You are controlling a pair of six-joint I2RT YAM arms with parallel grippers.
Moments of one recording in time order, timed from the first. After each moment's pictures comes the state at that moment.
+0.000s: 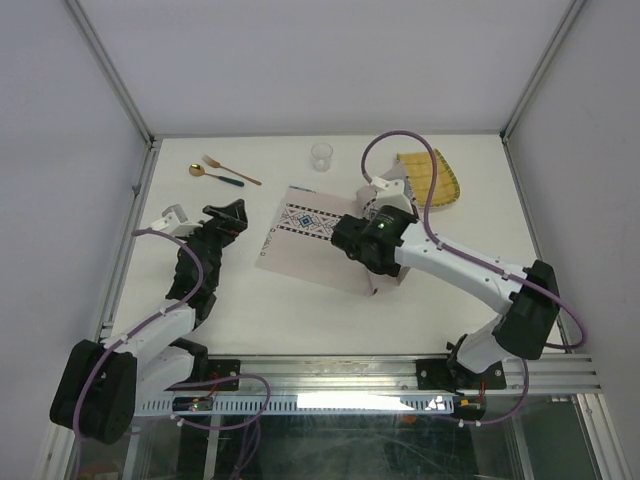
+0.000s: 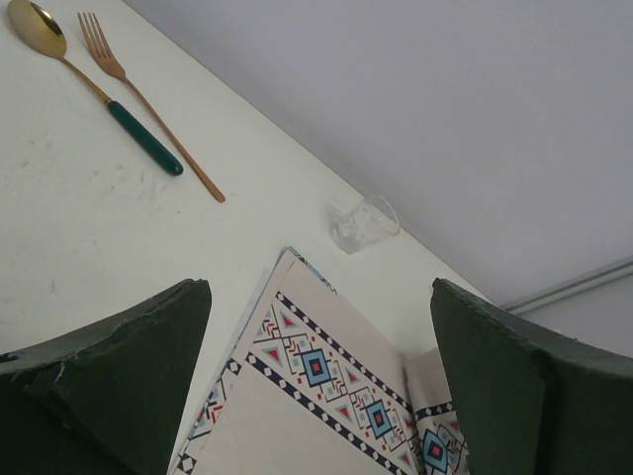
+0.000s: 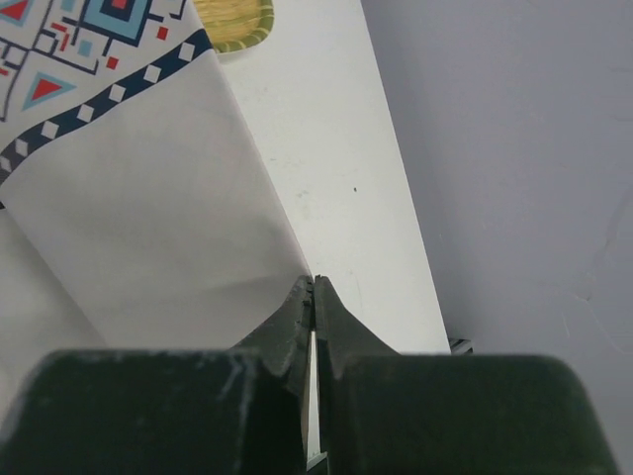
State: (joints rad) left arm -0.32 0.99 0.26 0.77 -0.37 -0.78; right arm 0.99 1.55 1.41 -1.52 1.17 0.95
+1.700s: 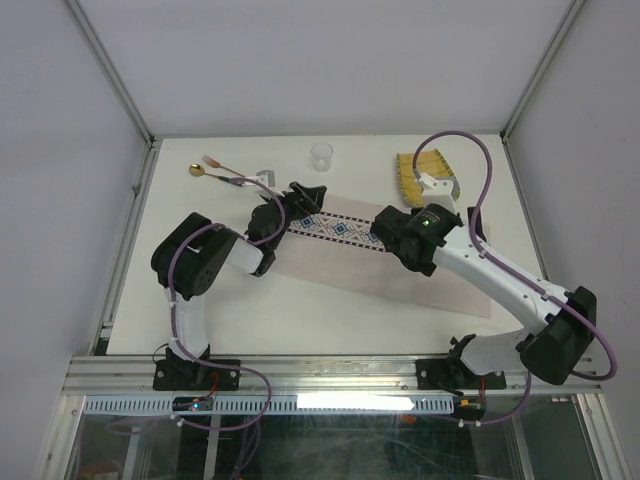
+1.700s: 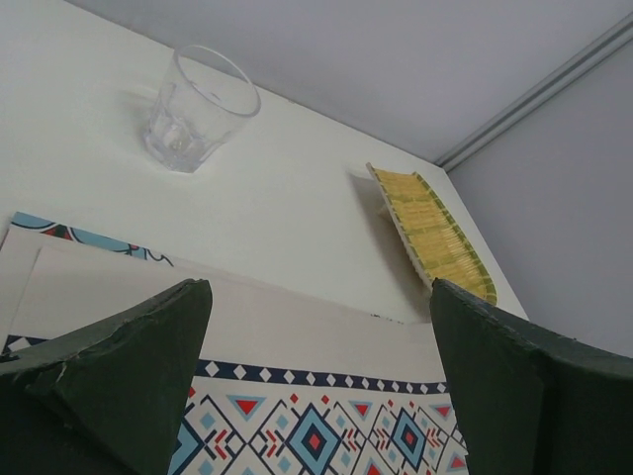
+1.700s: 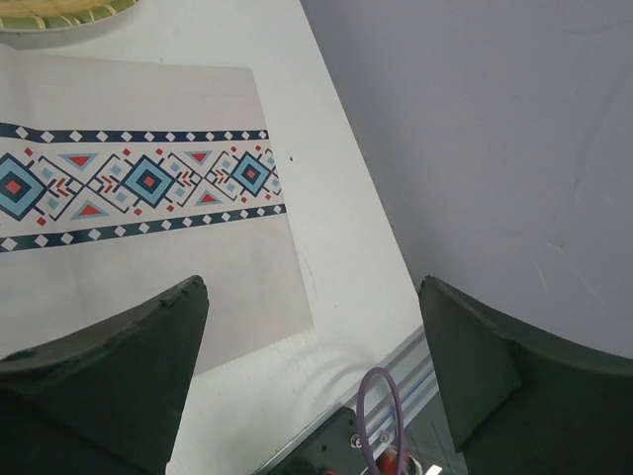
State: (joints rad) left arm -0.53 1.96 0.75 1.26 -0.14 -0.70; right arm 0.80 1.30 1.25 -1.53 1.16 0.92
